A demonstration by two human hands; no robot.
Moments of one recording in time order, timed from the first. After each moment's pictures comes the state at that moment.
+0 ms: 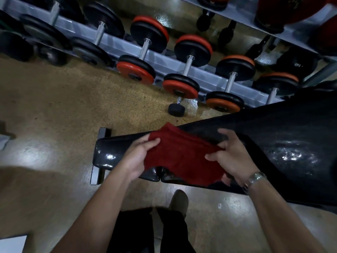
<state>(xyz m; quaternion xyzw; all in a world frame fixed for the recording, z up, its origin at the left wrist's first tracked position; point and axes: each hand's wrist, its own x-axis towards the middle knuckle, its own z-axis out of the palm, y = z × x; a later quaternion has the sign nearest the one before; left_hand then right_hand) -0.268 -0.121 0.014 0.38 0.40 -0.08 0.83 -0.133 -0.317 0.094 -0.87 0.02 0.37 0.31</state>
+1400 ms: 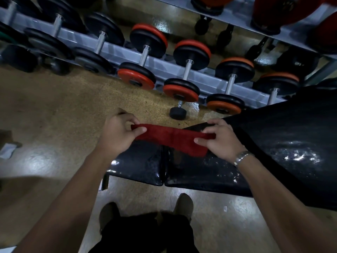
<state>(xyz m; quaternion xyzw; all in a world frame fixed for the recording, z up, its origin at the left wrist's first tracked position) -0.254 -0.043 0.038 0.86 0.32 0.05 0.40 -0.094 -0.292 0.059 -0.90 -0.18 0.32 0.23</state>
